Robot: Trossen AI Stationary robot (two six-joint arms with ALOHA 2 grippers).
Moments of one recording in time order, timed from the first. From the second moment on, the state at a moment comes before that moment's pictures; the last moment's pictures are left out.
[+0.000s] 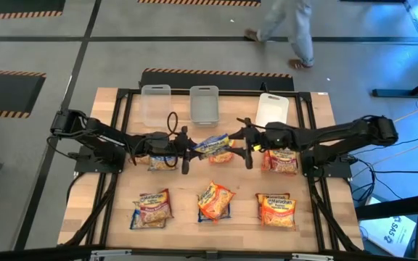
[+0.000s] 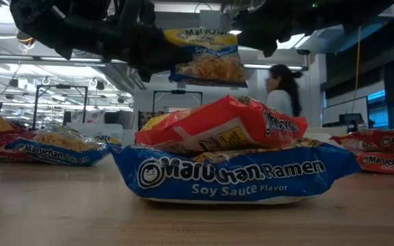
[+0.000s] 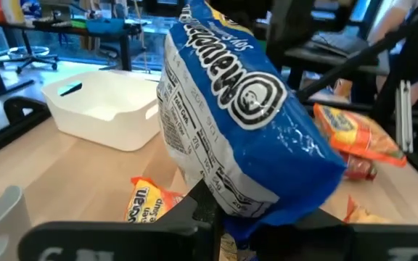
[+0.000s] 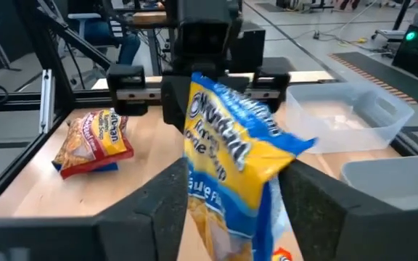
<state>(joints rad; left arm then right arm) -0.04 1.43 0.53 0.77 -0.14 -0.10 0.00 1.23 0.68 0.34 0.00 0.02</state>
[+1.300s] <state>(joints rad) -0.08 1.43 0.52 0.61 -0.19 0.17 0.01 1.80 1.45 -0.56 -0.09 -0.06</state>
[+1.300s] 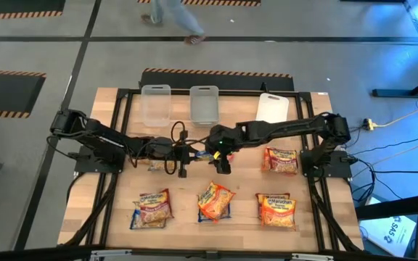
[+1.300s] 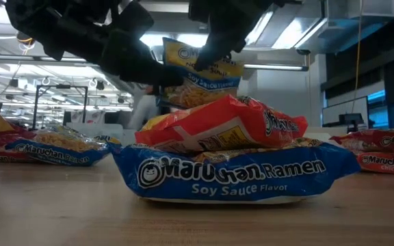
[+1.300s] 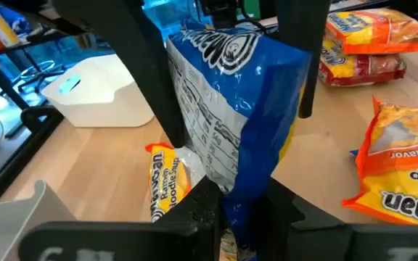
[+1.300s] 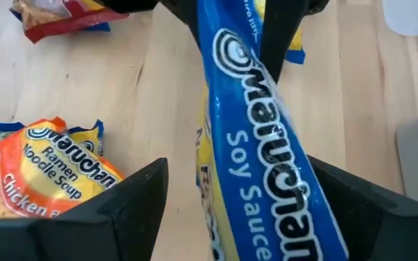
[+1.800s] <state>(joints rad) -0.08 1.43 0.52 0.61 -0.19 0.16 0.01 1.81 1.45 -0.58 -0.03 -0.11</state>
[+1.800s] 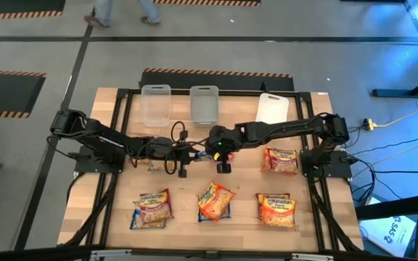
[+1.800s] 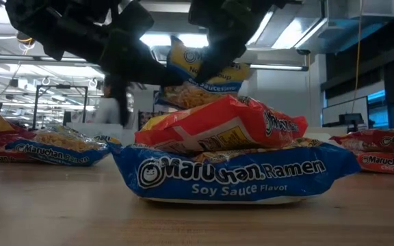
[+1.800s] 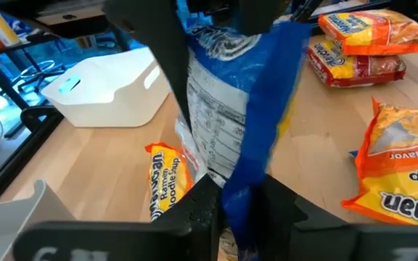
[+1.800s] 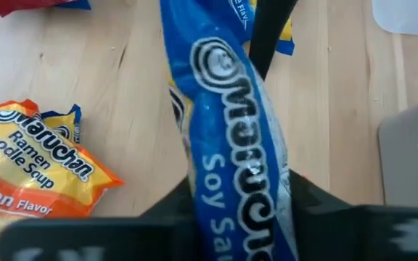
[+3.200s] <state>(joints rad) -0.17 1.14 0.52 0.23 -0.27 0.00 -0.76 1.29 1.08 -0.84 0.08 -0.40</state>
